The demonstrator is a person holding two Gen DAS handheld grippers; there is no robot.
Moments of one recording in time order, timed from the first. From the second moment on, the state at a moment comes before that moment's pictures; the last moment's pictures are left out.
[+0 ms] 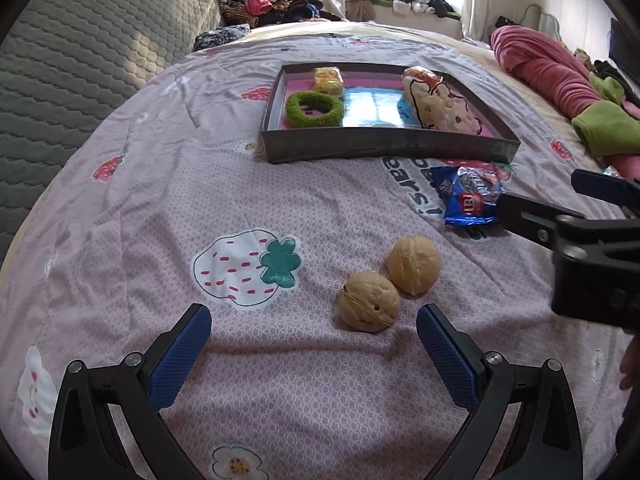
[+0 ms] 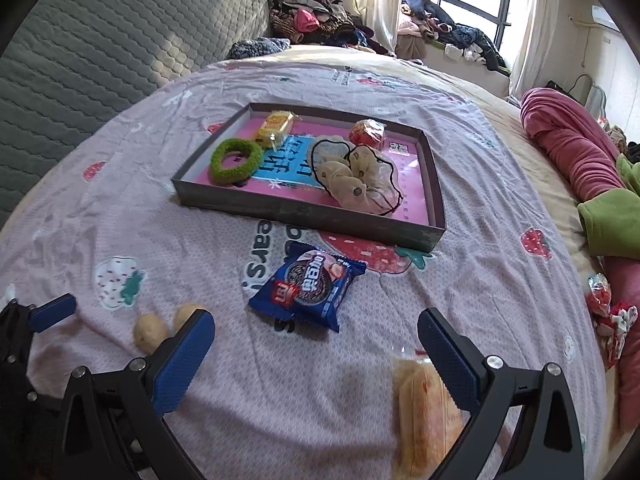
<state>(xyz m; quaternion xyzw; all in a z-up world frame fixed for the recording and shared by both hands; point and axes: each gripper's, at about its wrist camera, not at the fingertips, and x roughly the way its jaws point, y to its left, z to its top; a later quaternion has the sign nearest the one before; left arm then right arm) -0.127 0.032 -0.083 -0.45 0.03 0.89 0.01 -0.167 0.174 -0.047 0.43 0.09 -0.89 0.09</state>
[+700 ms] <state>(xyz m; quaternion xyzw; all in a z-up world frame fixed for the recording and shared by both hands) -0.147 0.037 -0.104 -0.47 0.01 0.88 0.03 -0.222 0.169 -0.093 0.47 0.07 -0.87 0.08</state>
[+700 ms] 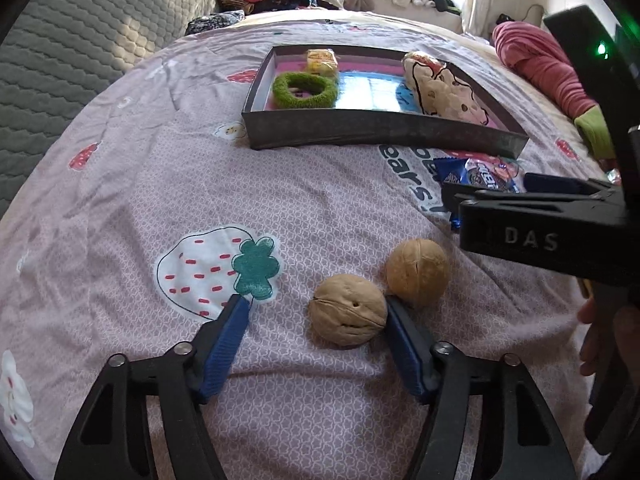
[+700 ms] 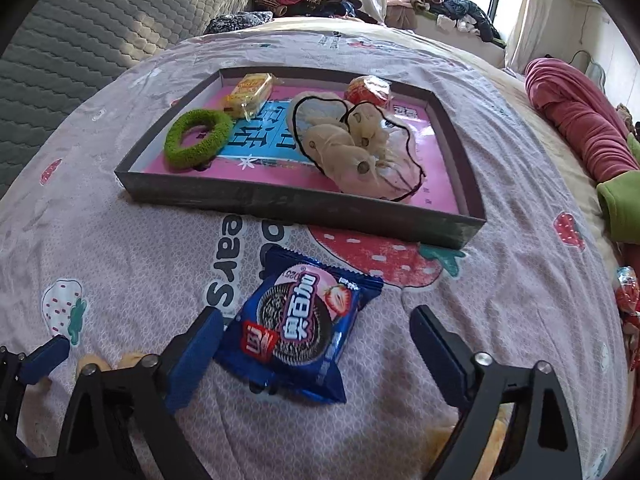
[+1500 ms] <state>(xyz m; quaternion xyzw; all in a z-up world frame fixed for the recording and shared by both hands) -0.144 0.035 -0.094 -0.46 -0.01 0.89 0.06 -0.203 0.177 -0.082 0.46 0.05 -0.88 0.11</state>
